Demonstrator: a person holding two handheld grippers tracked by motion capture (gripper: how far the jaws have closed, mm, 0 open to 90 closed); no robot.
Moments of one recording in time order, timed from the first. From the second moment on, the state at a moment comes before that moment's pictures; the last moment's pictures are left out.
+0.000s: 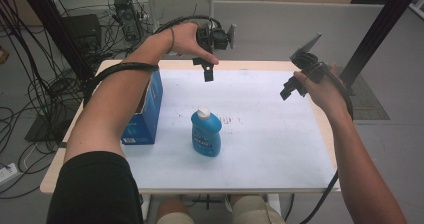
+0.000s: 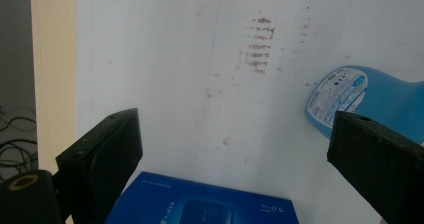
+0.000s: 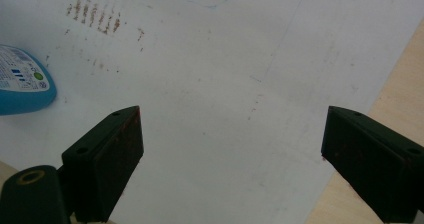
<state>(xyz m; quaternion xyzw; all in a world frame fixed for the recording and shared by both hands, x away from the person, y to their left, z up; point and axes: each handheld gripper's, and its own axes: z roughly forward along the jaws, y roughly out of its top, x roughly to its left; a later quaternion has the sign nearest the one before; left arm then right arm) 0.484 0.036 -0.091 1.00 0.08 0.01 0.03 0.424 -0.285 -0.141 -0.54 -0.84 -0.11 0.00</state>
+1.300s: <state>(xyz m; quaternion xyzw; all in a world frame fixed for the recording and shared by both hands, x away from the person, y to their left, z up) 0.424 0.045 -0.057 1.00 0.03 0.01 0.05 0.408 -0.279 -0.136 -0.53 -0.84 -0.11 0.00</state>
